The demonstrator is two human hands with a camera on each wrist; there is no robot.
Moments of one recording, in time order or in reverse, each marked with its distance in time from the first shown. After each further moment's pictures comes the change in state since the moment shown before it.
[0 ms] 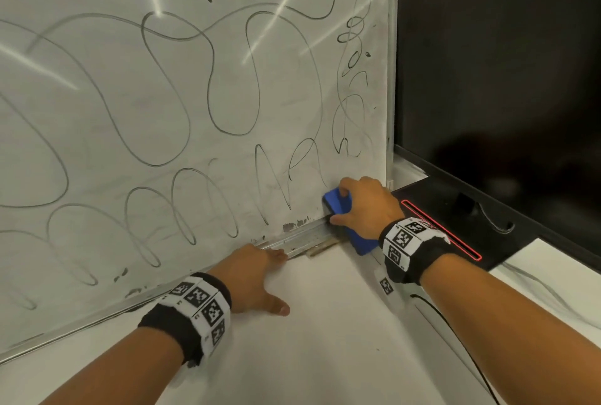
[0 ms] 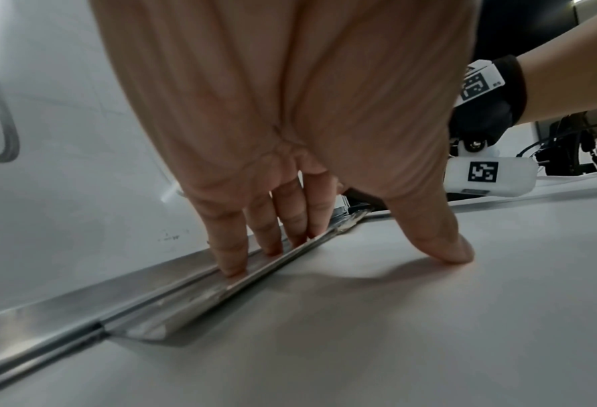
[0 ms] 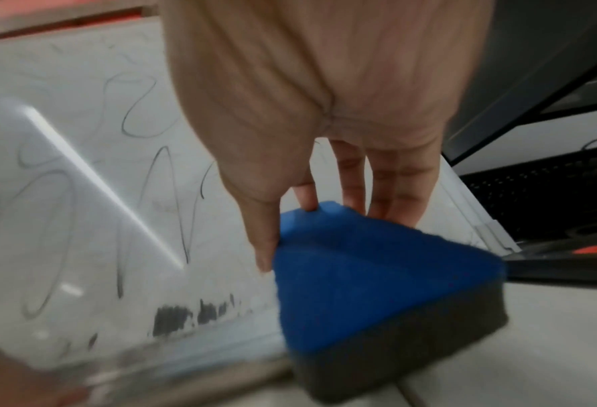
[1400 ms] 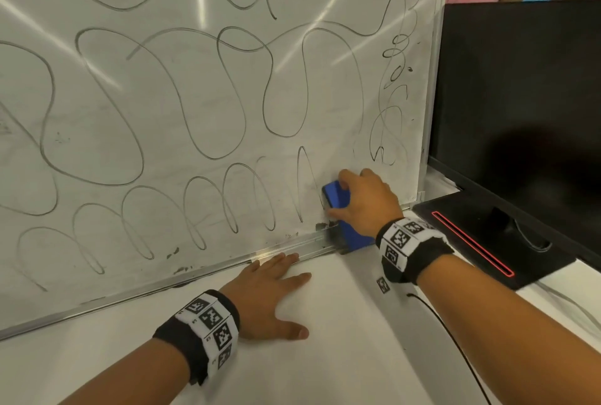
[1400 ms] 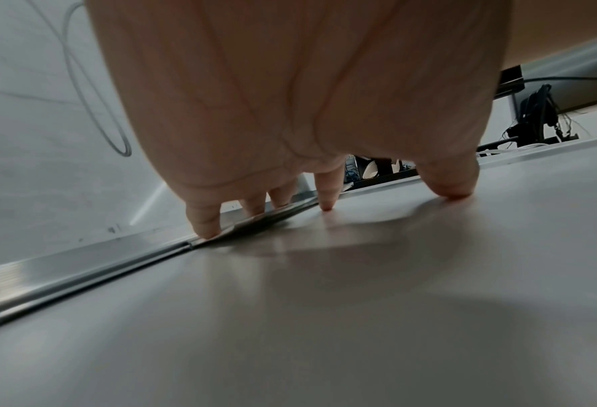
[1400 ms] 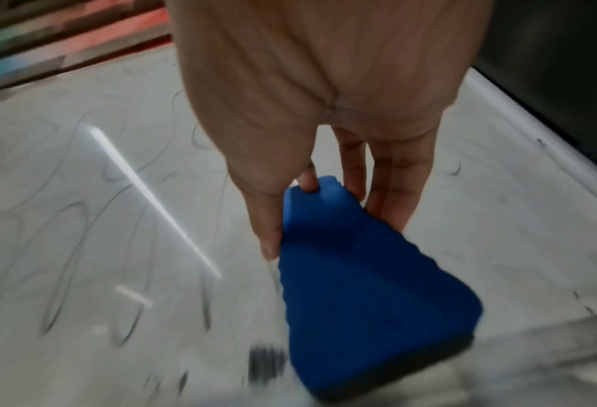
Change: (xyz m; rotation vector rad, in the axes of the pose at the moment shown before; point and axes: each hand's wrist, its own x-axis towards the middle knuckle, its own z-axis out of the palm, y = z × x) left_hand -0.061 -0.004 0.022 0.110 -0.033 0.054; right_hand -0.005 -0.070 -0.007 0.006 0.090 -0.108
